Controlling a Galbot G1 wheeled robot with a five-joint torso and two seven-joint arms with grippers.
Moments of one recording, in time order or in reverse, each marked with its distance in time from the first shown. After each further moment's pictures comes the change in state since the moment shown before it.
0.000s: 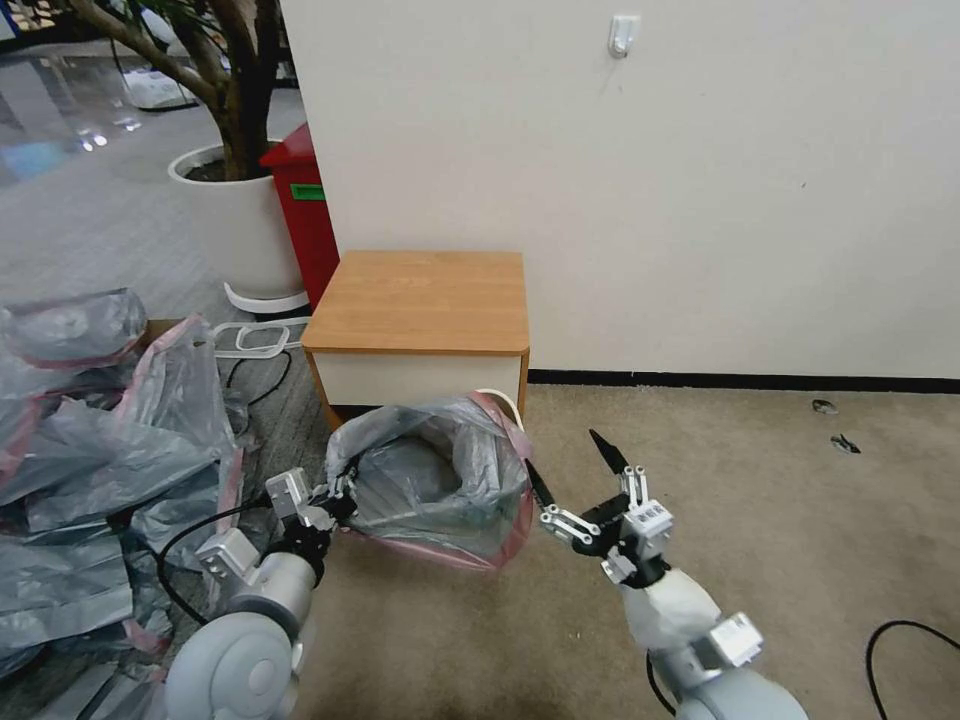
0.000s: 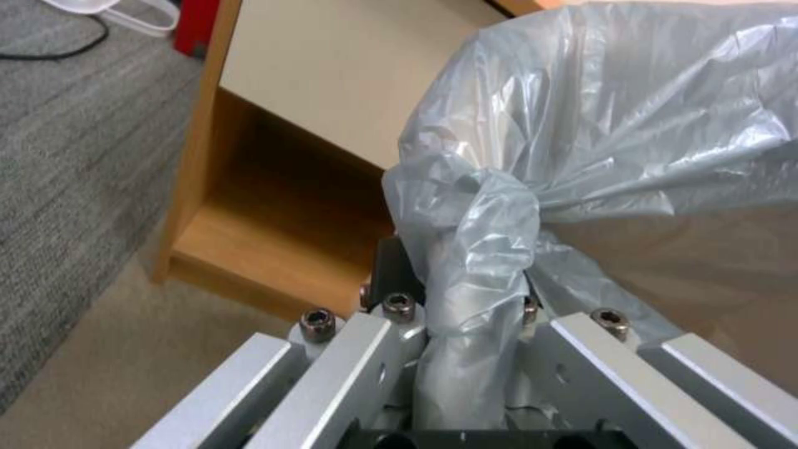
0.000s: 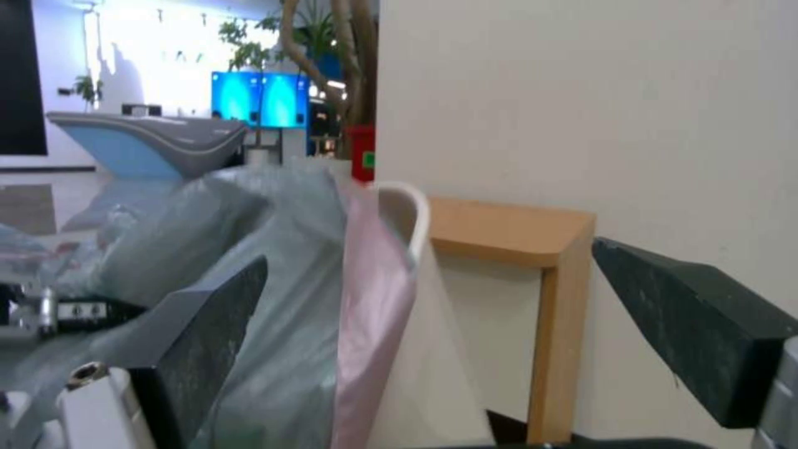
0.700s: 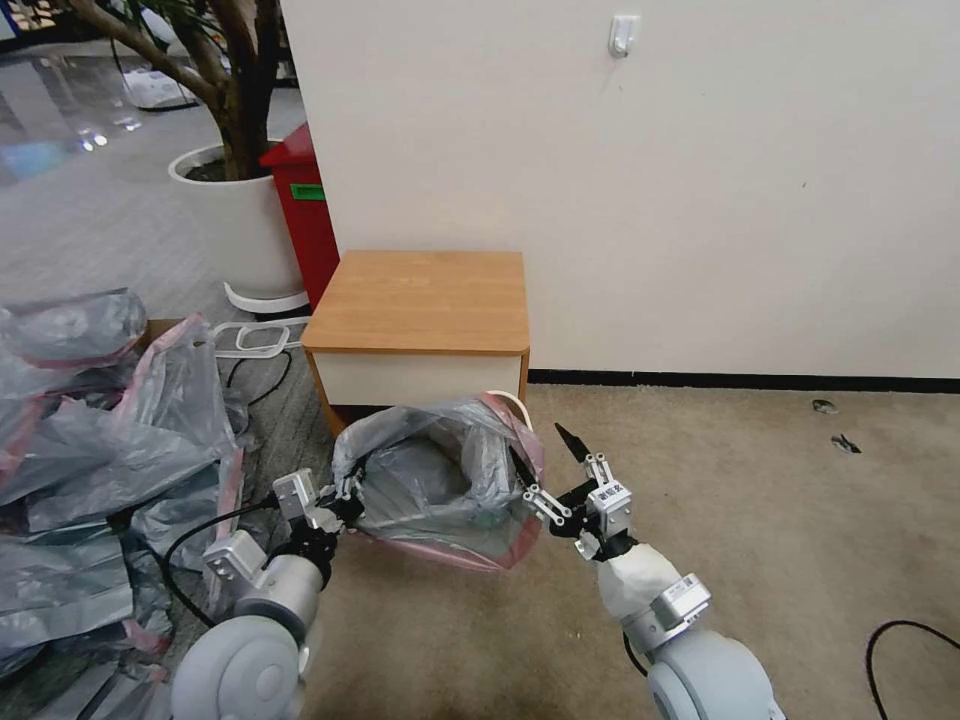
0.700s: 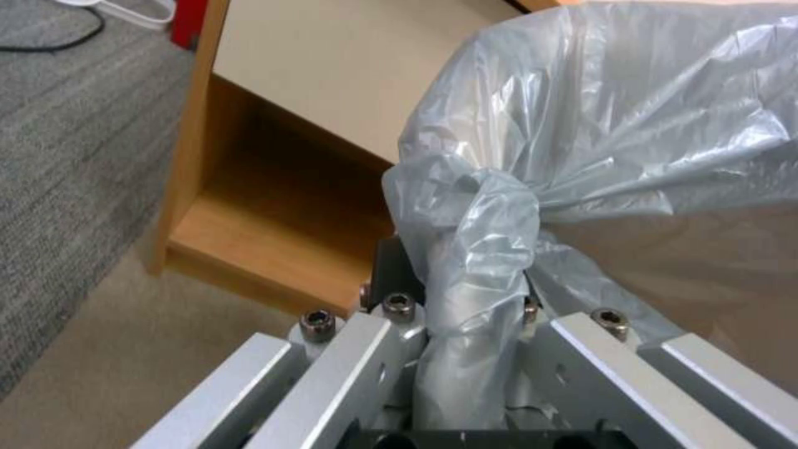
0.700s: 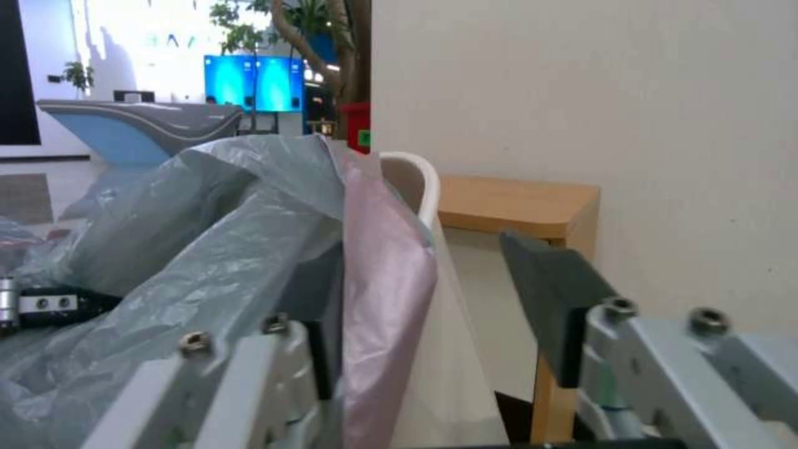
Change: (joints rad) left arm 0.007 -0.012 0.015 0.004 0.022 0.000 0.001; right arm 0.054 -0.001 -0.033 -0.047 0.007 -0.042 0.032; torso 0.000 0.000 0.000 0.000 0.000
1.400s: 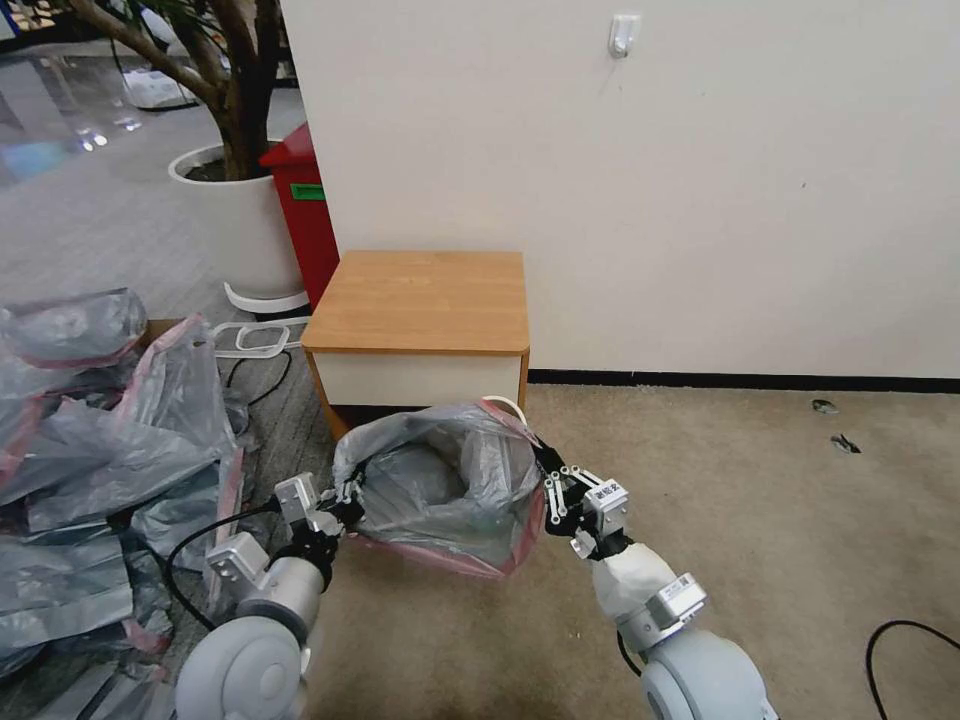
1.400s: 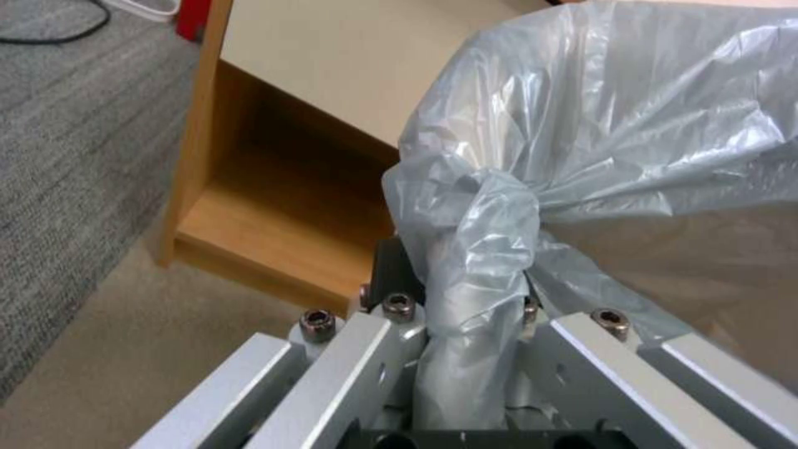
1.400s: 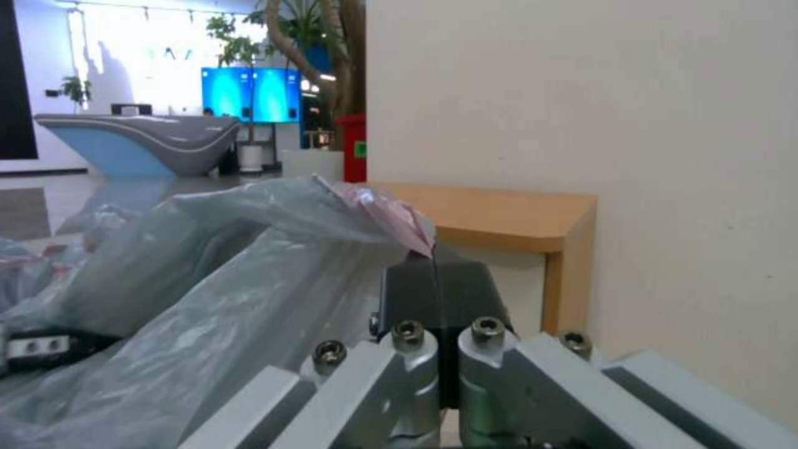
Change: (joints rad) left arm -0.001 -0.003 0.002 0.012 0.009 0.001 0.000; right arm 0.006 0.010 -0.004 -0.001 0.005 0.003 0.000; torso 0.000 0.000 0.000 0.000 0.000
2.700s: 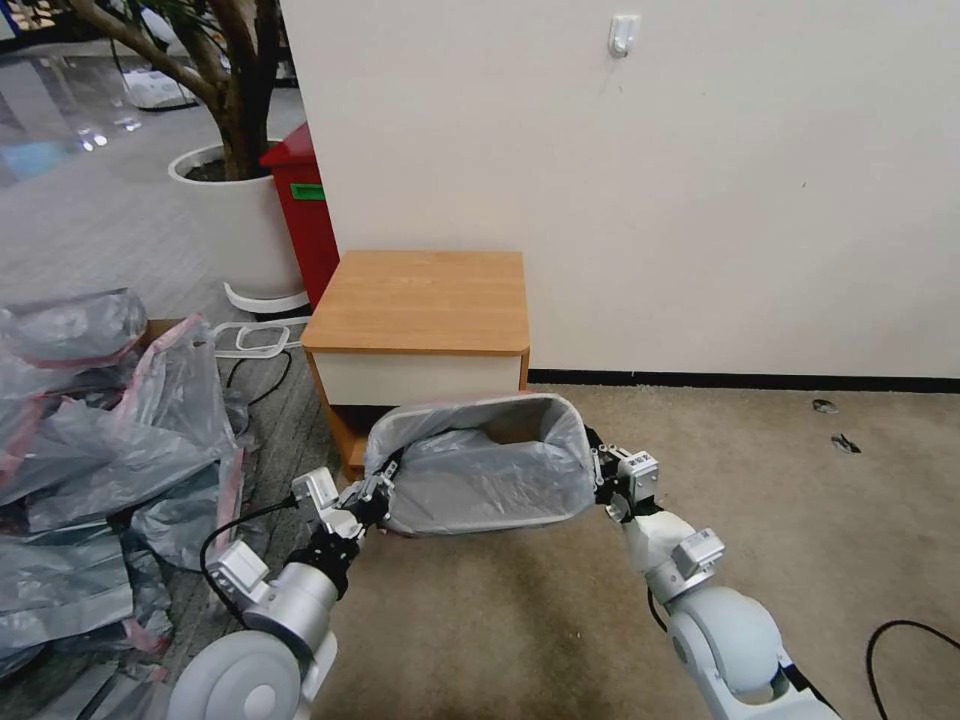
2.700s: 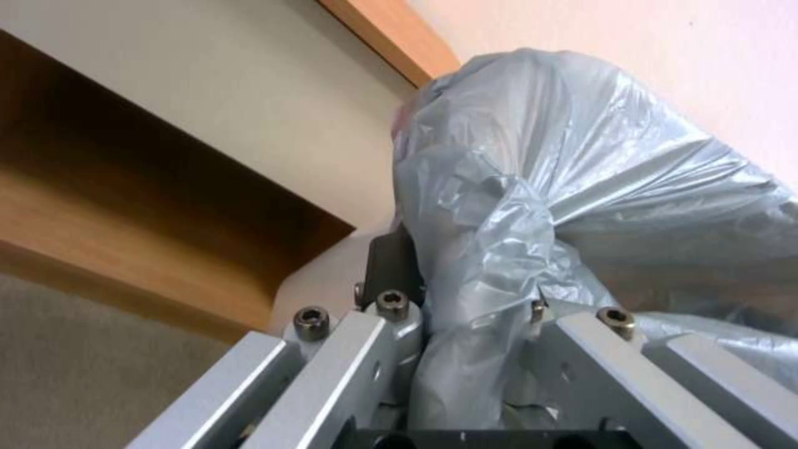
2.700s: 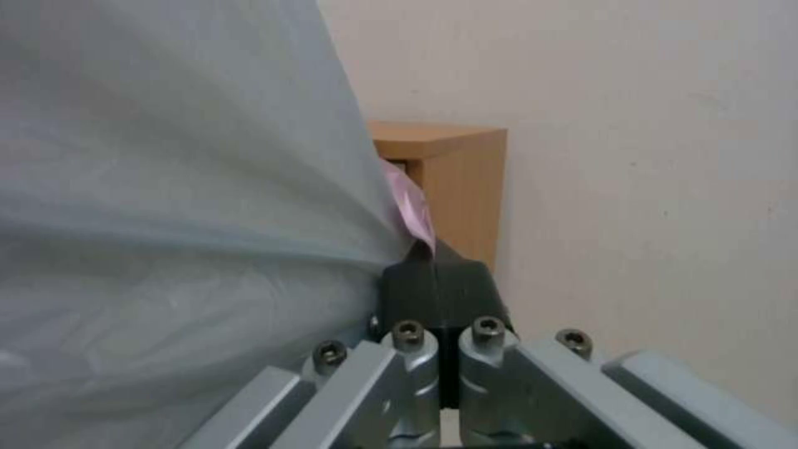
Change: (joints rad) left arm 0.052 -0.008 0.025 -0.096 -0.173 -0.003 0.149; right arm 0.152 -0.074 0.081 -0.193 0.090 -0.040 0.027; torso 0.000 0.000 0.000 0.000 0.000
